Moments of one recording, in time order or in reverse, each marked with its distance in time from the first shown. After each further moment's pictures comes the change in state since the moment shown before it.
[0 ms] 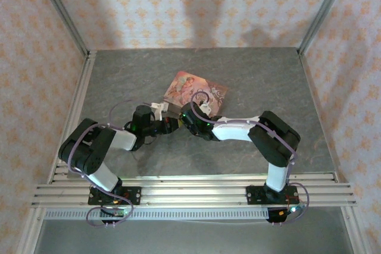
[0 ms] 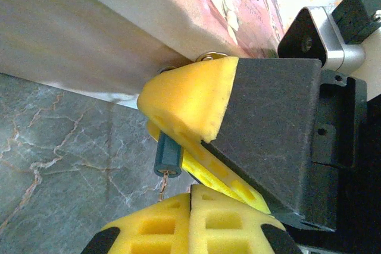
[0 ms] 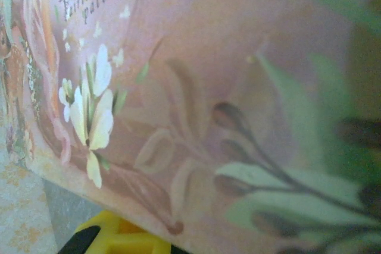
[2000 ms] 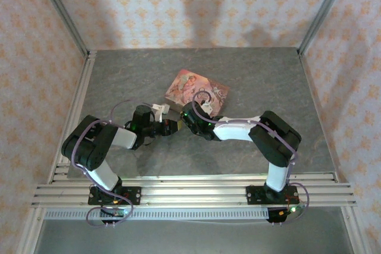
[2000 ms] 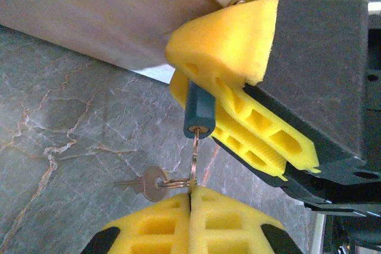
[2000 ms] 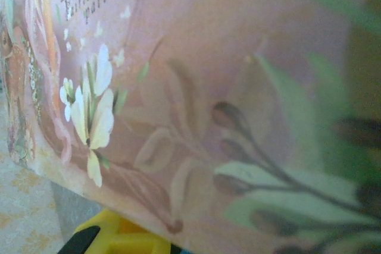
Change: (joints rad) left arm 0.030 0.041 0.013 -0.049 0.068 0.111; right arm -0.010 -0.005 -0.014 0.029 0.006 0.010
